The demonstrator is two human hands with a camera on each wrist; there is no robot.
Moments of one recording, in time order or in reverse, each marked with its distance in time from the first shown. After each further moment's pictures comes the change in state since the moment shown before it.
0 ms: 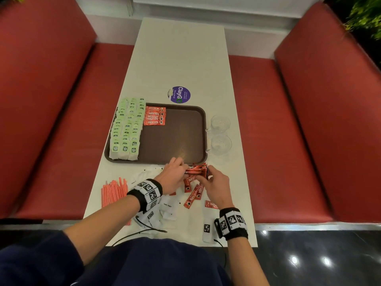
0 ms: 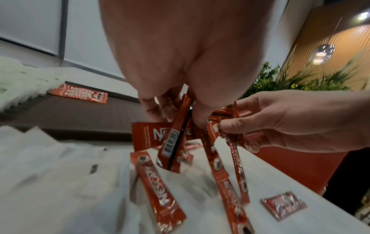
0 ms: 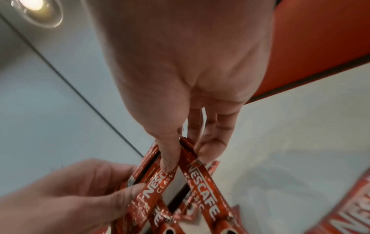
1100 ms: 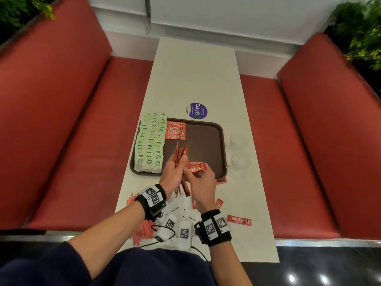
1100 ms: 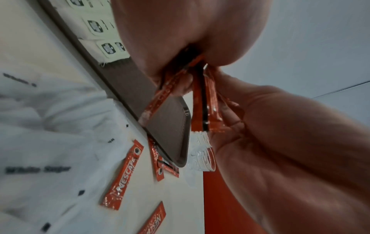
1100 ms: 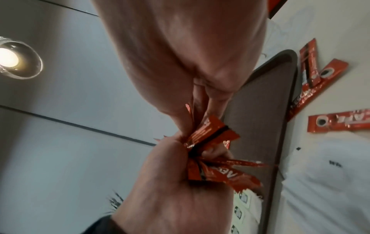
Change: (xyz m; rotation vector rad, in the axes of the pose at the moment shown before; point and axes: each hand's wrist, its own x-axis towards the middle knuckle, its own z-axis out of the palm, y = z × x) left_hand -0.036 -0.050 -0.066 -1.219 0.448 -0.416; right_hand -0.005 -0.160 0.088 0.596 0.140 0.105
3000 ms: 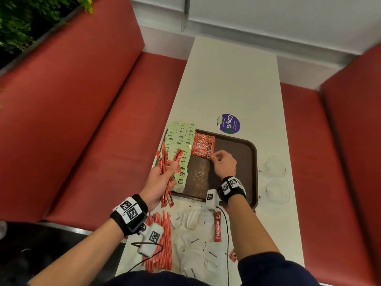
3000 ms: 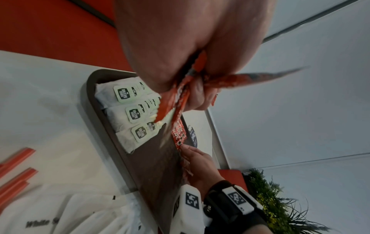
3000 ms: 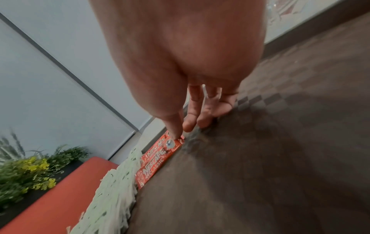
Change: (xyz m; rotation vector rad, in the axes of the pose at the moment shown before) left_hand 0.038 0.027 -0.112 -0.312 0.050 -0.145; right_hand 0.228 0.043 0.055 -0.647 -0.066 -0.010
